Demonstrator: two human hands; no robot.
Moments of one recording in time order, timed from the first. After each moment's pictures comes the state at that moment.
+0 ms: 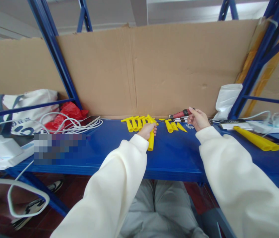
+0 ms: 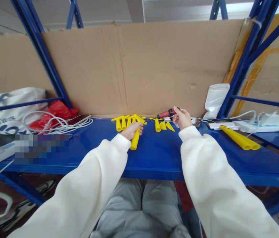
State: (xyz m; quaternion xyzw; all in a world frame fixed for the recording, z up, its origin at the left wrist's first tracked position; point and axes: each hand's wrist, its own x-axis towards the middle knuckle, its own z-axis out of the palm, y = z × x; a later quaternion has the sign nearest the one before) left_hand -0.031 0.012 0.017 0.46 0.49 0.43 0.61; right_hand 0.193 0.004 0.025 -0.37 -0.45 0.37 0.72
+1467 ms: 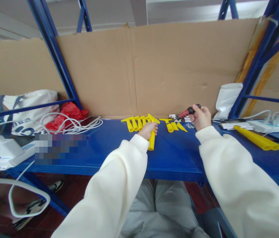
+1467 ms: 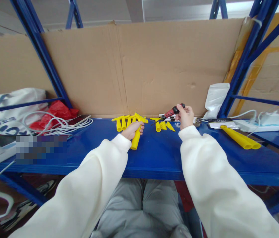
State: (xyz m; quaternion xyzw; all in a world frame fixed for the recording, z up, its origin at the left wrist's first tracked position) left_hand -0.030 0.011 0.018 0.46 0.46 0.43 0.63; right_hand 0.192 0.010 0.025 -0.33 -0.41 0.29 0.80
